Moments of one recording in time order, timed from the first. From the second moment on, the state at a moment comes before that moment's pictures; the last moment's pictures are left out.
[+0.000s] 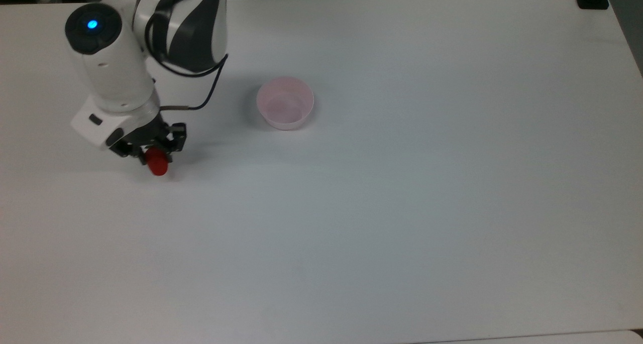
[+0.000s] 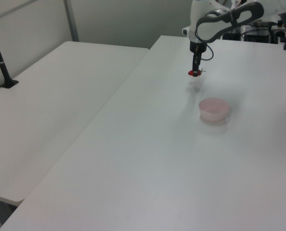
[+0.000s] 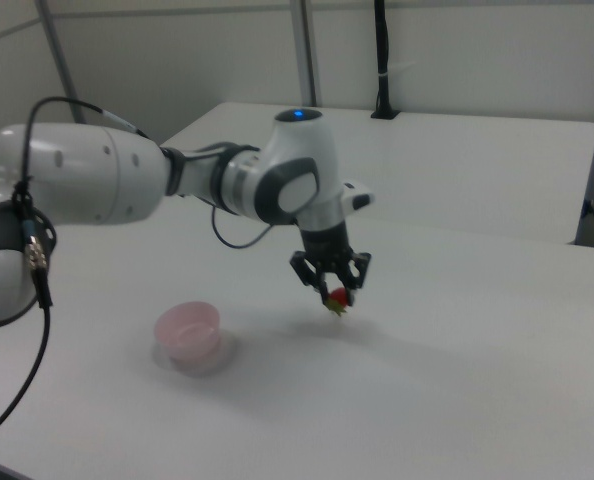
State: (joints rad) arm -0.17 0.53 -0.09 -1.52 -0.04 2.12 -0.43
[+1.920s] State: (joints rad) arm 0.13 0.29 -0.05 -1.67 -0.06 1.68 -0.21
